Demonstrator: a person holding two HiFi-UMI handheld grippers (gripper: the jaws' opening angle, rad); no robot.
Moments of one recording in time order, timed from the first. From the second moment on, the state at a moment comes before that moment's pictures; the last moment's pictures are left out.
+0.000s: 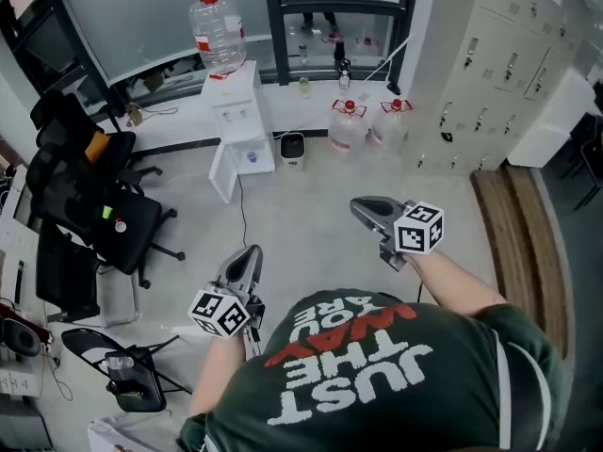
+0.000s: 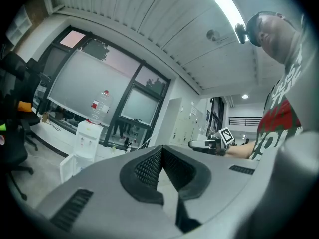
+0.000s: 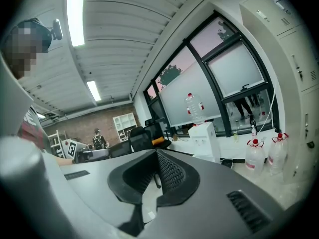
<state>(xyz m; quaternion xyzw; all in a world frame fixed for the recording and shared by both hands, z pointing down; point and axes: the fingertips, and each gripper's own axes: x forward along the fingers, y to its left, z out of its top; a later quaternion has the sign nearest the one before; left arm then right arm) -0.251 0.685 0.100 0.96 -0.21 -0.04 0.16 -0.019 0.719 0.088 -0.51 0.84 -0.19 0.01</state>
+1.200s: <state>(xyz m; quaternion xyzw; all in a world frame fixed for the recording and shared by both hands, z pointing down) 0.033 0.387 0.096 0.94 -0.30 -0.01 0.17 0.232 0.383 0.112 -0.39 0.90 -0.21 0.01</state>
